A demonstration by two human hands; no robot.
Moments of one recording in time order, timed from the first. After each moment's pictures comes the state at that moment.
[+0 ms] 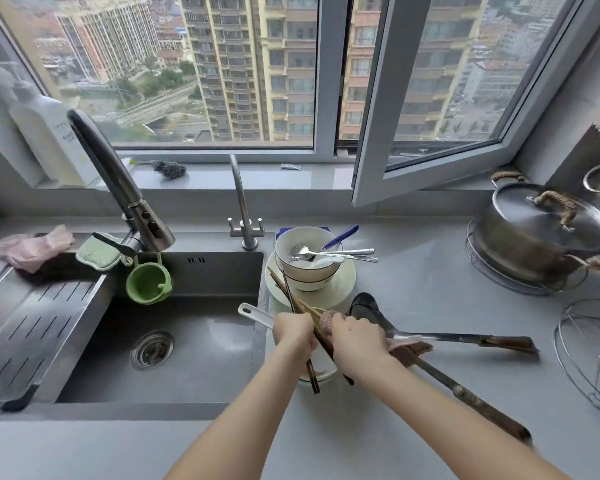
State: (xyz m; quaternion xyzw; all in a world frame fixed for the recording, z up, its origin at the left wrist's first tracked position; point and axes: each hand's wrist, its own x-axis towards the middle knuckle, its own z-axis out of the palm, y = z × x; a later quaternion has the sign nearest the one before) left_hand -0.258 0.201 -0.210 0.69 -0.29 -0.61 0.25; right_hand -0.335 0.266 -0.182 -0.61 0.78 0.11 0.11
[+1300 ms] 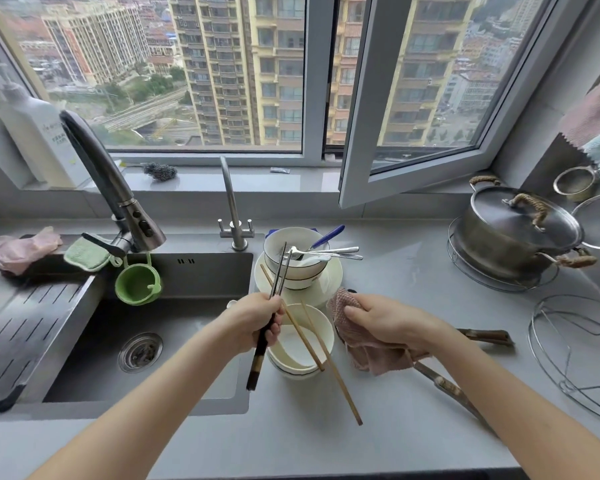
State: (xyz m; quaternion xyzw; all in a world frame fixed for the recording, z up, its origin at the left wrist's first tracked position) left_hand -0.199 0.208 -0.127 0.57 -0.45 -0.68 0.10; right_hand -0.385 0.292 -0.103 -0.57 0.72 -0.09 0.38
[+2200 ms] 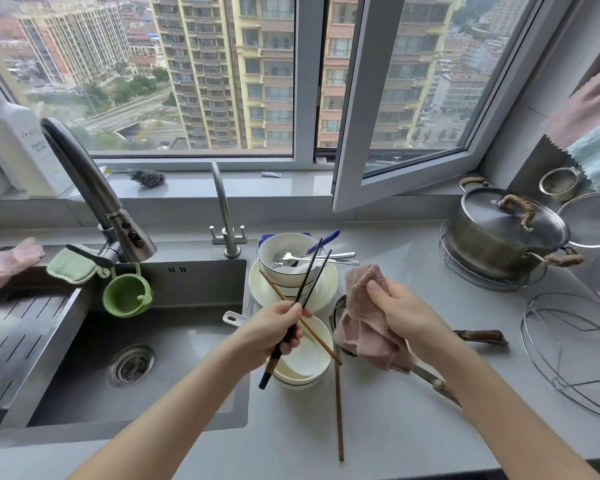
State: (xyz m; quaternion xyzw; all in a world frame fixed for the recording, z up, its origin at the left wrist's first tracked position) left_hand -0.213 0.210 -0.138 0.47 -0.53 -0.70 0.09; right_hand -0.392 0.297 -0.110 -0.36 0.68 -0.46 0.44
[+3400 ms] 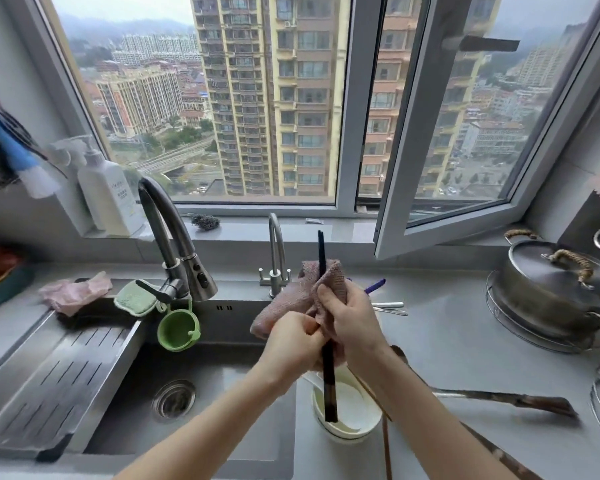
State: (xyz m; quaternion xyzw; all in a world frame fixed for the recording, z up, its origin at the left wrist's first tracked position) left_hand -0.169 0.217 -0.056 0.48 -0.63 -0.57 0.23; right_hand -0.267 0.226 -0.065 -0.36 0.52 -0.62 0.47
